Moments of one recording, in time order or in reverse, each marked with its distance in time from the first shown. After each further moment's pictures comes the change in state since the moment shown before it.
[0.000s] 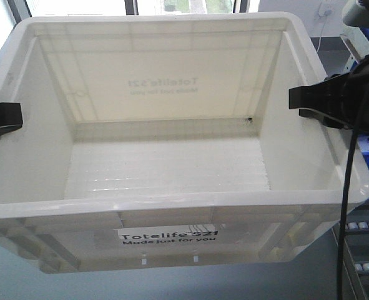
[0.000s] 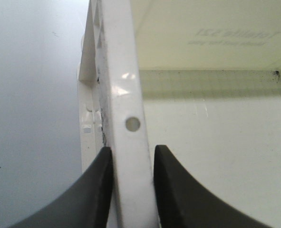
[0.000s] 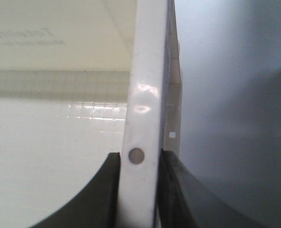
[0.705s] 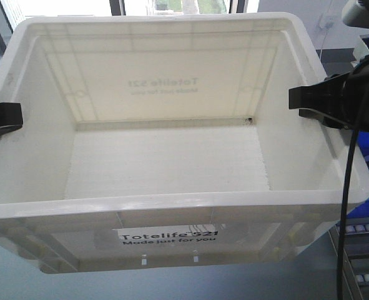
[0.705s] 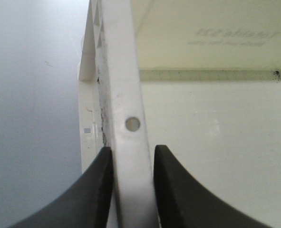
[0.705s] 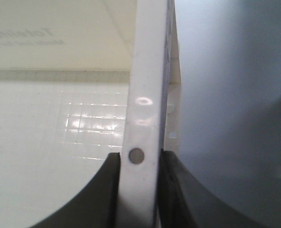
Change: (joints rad) left arm 0.000 0.000 0.000 0.000 0.000 0.000; right arm 0.000 0.000 0.000 0.000 0.000 0.000
